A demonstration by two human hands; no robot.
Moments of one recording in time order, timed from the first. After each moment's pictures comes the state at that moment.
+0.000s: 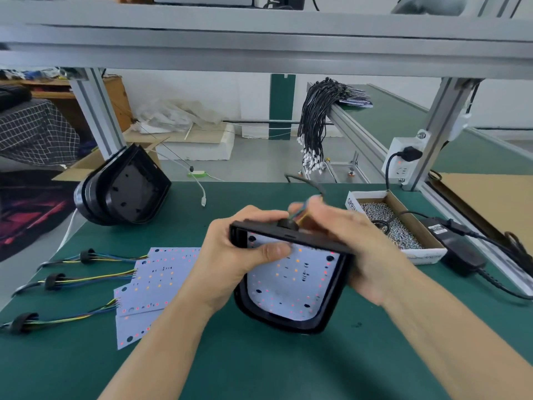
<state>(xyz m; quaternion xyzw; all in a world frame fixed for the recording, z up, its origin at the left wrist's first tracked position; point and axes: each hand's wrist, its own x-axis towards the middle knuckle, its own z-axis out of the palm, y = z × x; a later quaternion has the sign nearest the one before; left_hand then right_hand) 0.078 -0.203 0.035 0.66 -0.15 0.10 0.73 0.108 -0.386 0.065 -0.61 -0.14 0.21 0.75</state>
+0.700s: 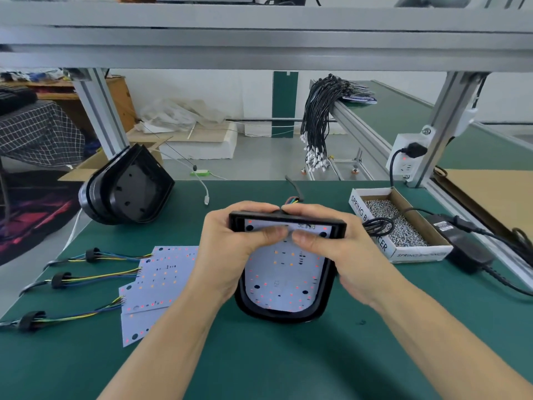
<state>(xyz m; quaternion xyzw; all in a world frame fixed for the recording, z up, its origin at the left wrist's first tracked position) 0.084 -0.209 0.044 0.63 -0.06 0.15 0.76 0.110 -0.375 0.047 -0.66 -0.25 0.06 0.70</state>
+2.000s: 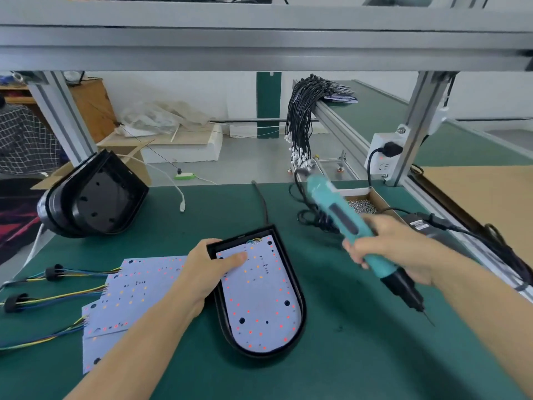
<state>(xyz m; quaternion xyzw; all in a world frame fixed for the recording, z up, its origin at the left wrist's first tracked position) 0.122 -0.194 -0.025 0.75 0.19 0.01 0.64 0.159 -0.480 0.045 -0.82 -0.09 0.21 0.53</state>
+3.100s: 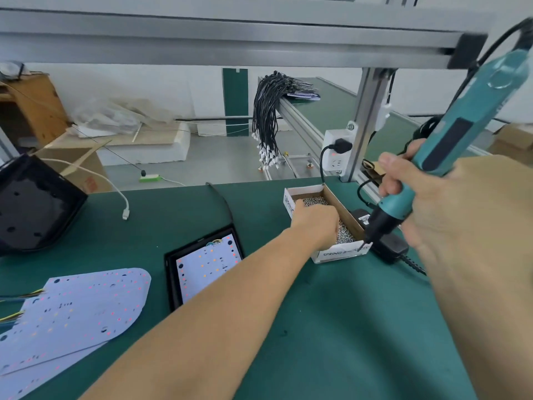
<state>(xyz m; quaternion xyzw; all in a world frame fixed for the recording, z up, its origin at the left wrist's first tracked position) 0.232 -0.425 0.011 0.97 -0.22 -0.03 0.11 0.156 -0.529 0.092 -0.54 -0.07 -0.24 0.80</state>
